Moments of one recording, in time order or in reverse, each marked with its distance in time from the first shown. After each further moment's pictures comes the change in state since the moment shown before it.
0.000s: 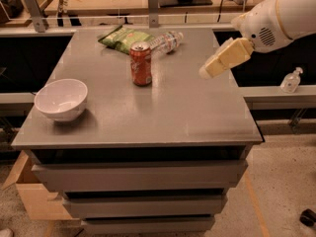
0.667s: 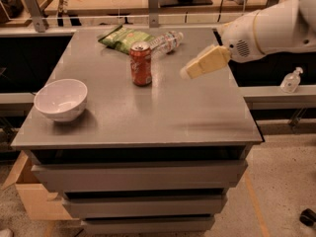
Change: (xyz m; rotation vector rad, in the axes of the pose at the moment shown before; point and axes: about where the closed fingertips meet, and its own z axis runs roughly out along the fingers) arm -0.009 0.002 0.041 0.018 -0.123 0.064
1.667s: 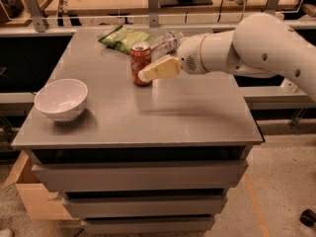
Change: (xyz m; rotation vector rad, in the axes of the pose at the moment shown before) arm -0.027 0.026 0.106 -0.025 -0.172 0.097
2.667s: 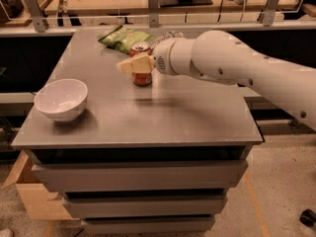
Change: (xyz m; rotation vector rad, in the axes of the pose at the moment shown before) arm -0.015 0.000 0.059 0.148 -0.065 0.108
